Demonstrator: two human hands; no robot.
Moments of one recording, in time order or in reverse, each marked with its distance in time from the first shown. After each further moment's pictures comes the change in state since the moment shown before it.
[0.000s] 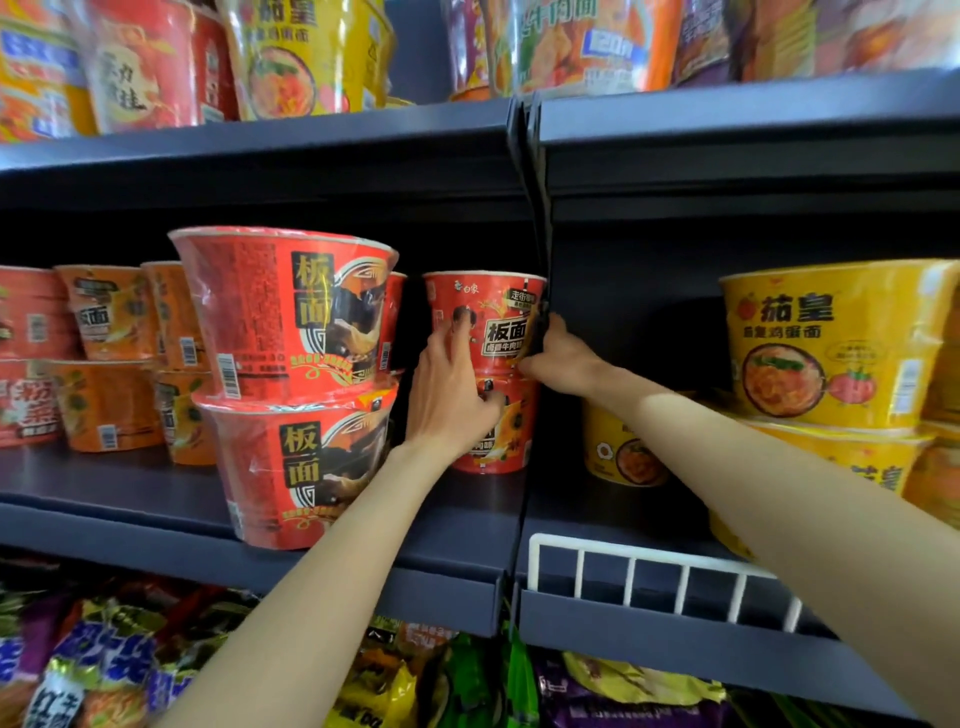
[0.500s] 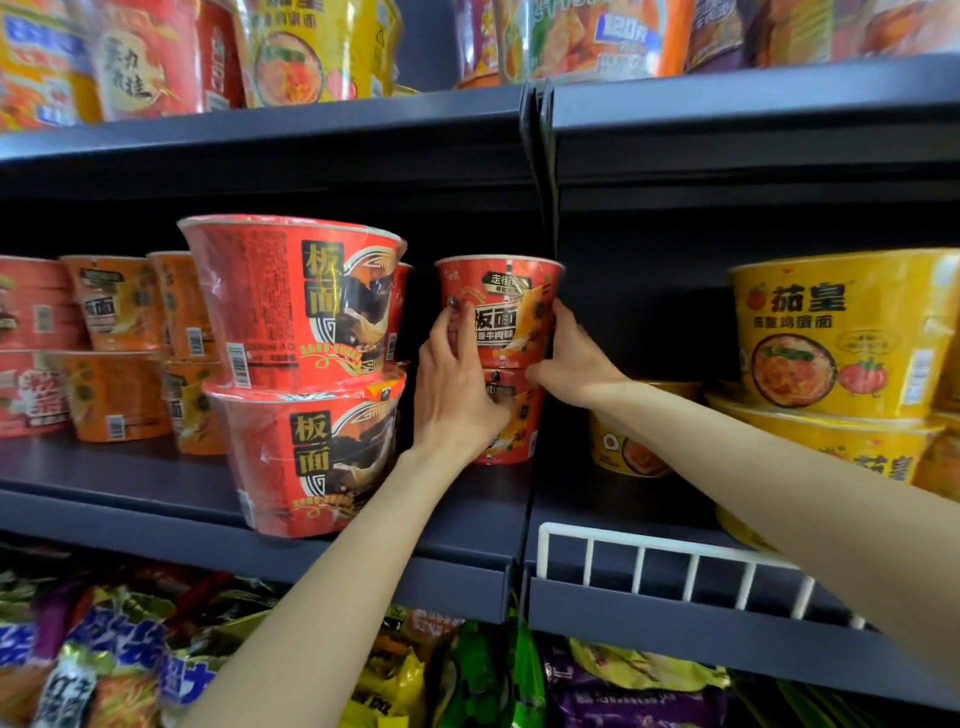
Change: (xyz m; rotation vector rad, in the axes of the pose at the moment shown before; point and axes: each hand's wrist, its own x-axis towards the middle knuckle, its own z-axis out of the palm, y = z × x) left_hand -0.010 0.003 0.001 0.098 0.024 -0.025; right_hand -0.018 0.005 0.012 0.067 0.092 -0.089
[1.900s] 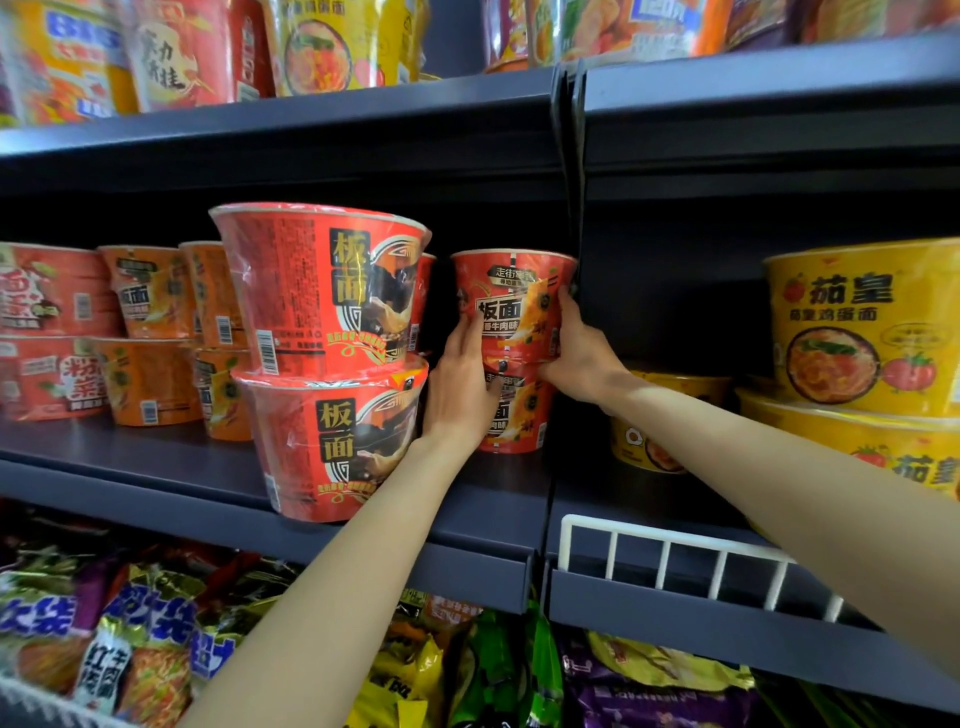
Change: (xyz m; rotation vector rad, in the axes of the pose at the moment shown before) left_hand 0.005 -0.022 0.009 -0.128 0.024 -0.023; right_hand 0.011 0.005 0.013 -0.128 0.002 -0.060
